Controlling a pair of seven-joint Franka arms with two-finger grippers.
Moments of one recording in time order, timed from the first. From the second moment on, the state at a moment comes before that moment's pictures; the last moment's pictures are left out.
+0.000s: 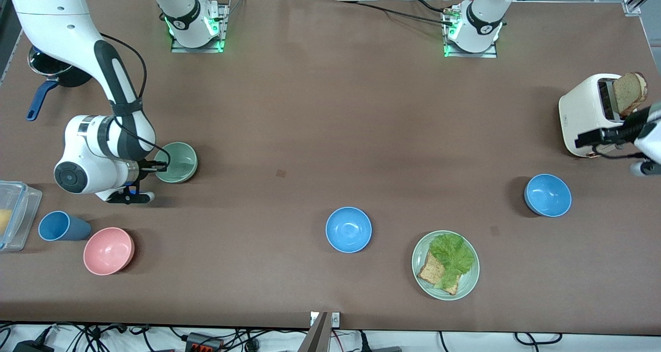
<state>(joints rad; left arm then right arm) 0.31 0.25 -0.15 -1.60 0.08 1.69 0.04 0.05 0.59 -0.08 -1.78 0.01 1.98 -0.04</state>
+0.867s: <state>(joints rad) 0.44 0.51 -0.14 -1.77 0.08 2.24 0.15 0.40 0.64 0.17 -1.58 0.05 1.97 0.32</state>
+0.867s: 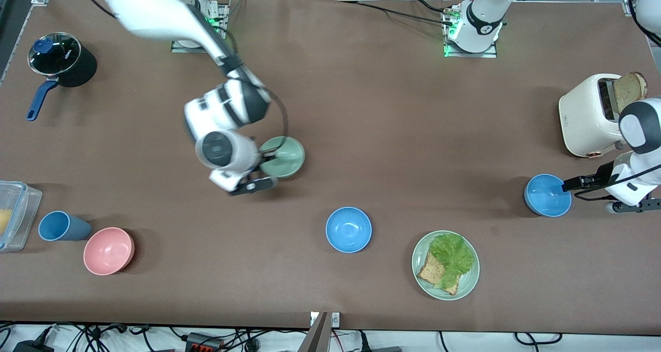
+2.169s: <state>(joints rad) 0.47 0.61 -0.15 -1.77 0.08 2.32 0.21 0.56 0.62 0.07 -1.50 0.25 1.97 0.53</state>
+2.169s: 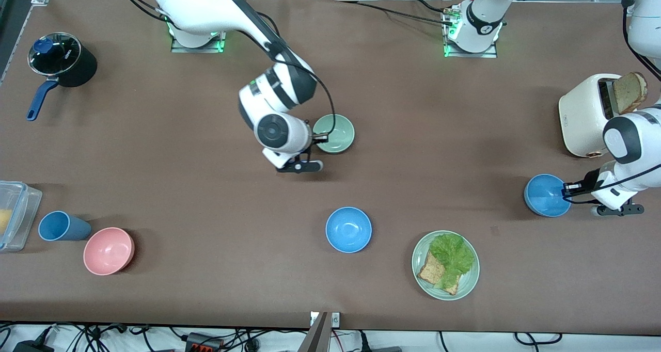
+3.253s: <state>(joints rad) 0.47 0.27 -0.51 -1.73 -0.03 1.81 -0.16 0.52 0.34 -0.37 -1.46 0.14 1.85 0.37</state>
